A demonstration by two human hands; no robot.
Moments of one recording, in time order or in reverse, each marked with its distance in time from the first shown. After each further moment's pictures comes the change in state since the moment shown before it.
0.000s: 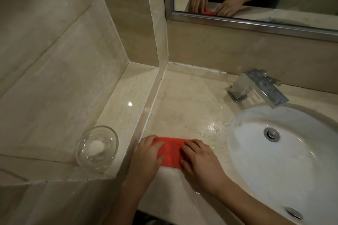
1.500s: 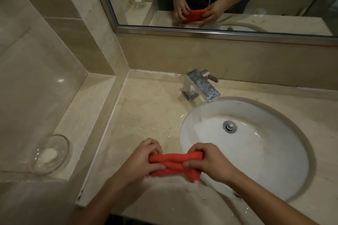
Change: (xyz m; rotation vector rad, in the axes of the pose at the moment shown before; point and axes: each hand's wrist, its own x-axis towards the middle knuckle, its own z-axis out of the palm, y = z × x) left_hand 0.013 0.109 0.012 -0.541 -0.244 0.236; right_hand -0.092 0.113 -0.095 0.850 -0.129 0.346
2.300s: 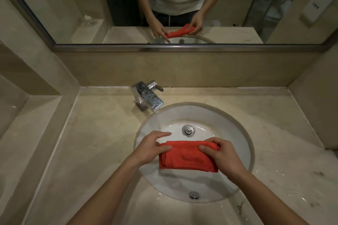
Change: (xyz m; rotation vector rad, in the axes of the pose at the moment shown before) left_hand 0.122 0.111 0.092 -0.195 -0.099 -0.100; right_hand -0.078 0.062 -0.127 0.262 0.544 0.167
